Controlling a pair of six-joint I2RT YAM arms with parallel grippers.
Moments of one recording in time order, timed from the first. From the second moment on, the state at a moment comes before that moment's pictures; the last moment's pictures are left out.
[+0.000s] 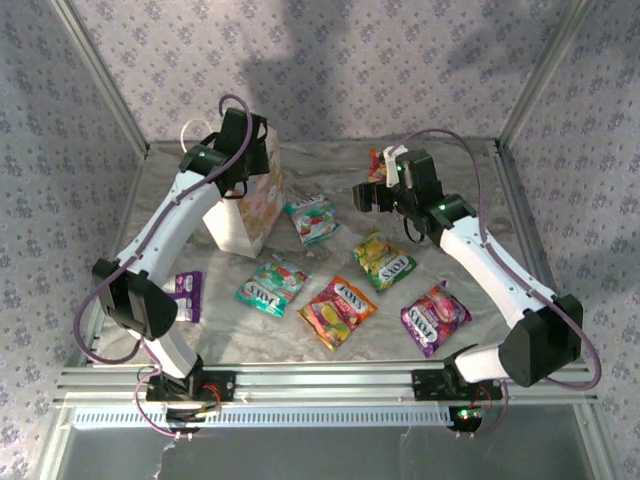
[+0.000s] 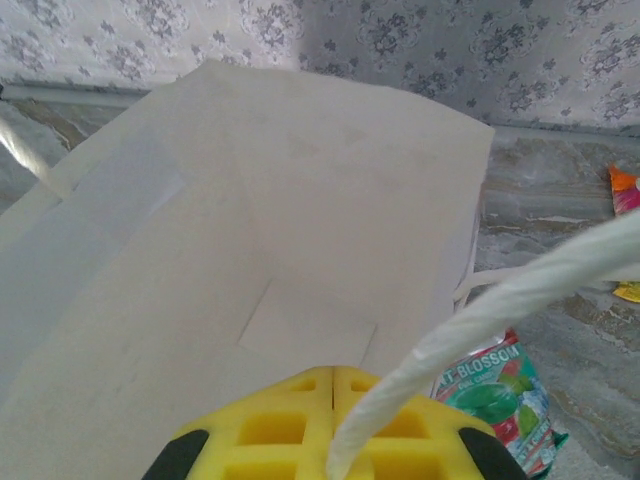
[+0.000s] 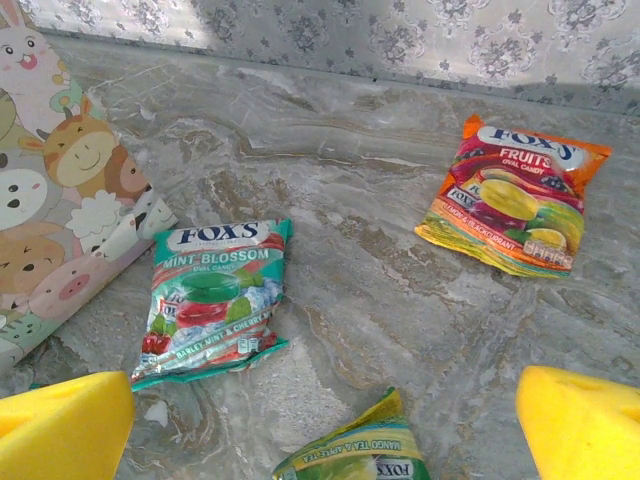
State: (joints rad) left arm -0.46 1.68 1.79 -0.84 -0.34 -0.44; right arm 0.45 1.37 1.25 -0.47 0.04 0.14
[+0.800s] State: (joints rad) left arm -0.56 2.01 2.24 -1.09 -0.35 -0.62; right arm 0.45 1.31 1.17 -0.49 0.09 0.12
